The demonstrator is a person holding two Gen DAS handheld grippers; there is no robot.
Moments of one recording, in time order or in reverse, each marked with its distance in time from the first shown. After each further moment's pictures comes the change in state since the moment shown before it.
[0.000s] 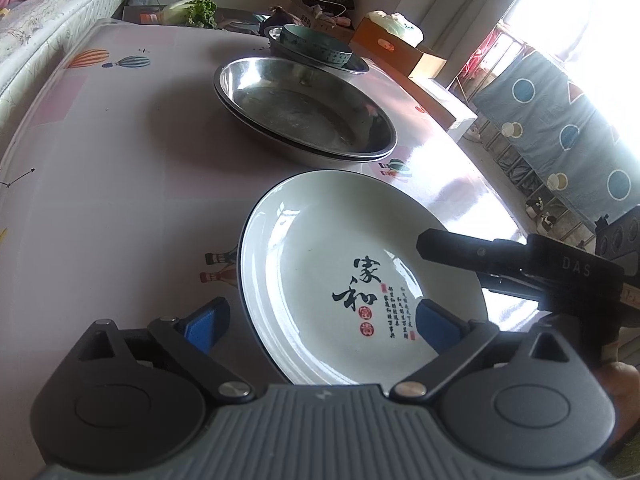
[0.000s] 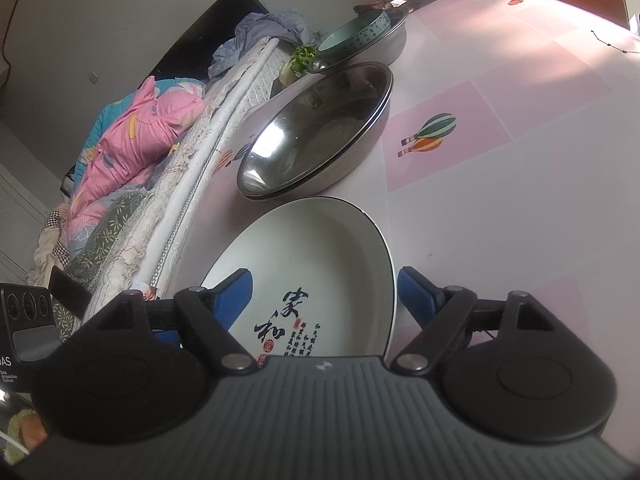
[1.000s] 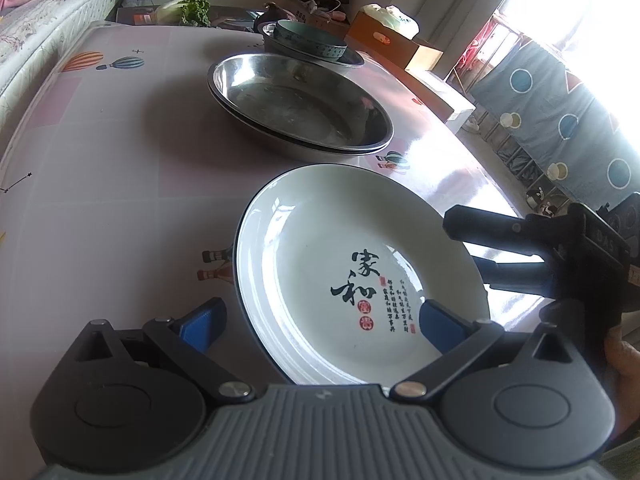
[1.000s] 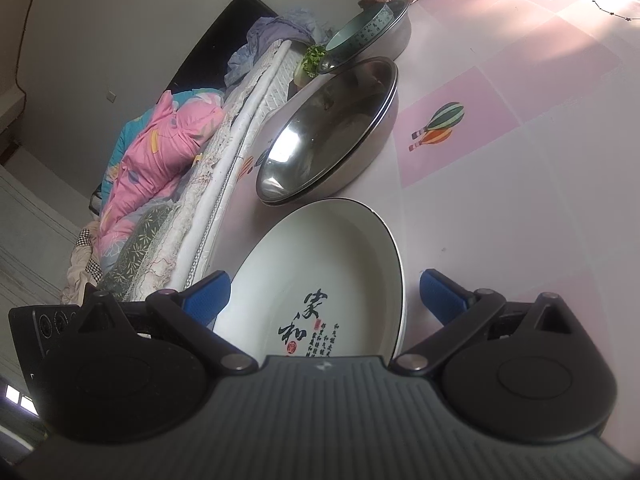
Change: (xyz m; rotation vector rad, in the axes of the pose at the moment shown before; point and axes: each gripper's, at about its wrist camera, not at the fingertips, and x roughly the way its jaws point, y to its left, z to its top) left arm 0.002 -0.002 0.001 0.028 0.017 0.011; right arm -0.001 -0.017 0.004 0.097 0.009 0.107
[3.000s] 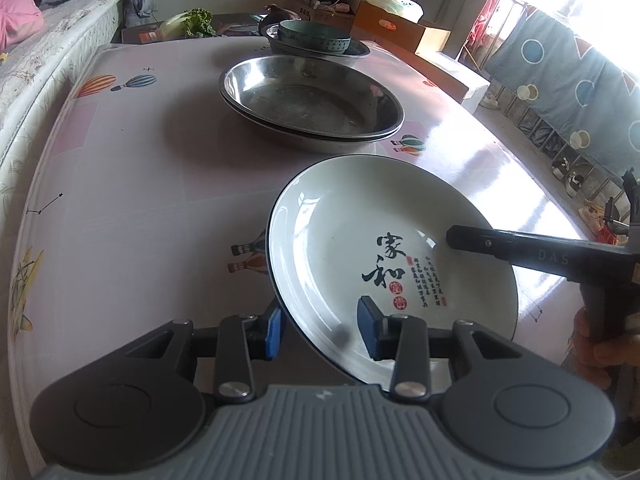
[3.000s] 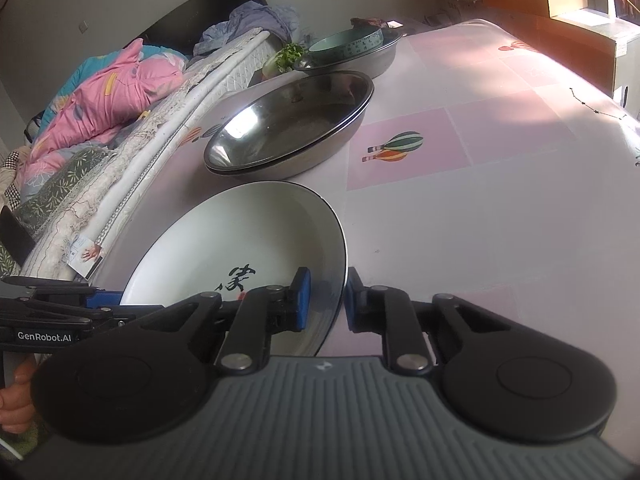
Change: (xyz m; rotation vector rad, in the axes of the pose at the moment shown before) left arm -0.012 -0.008 -0.006 0.093 0.025 0.103; right arm -0.010 0.019 -0.018 -0.278 -0.034 -0.276
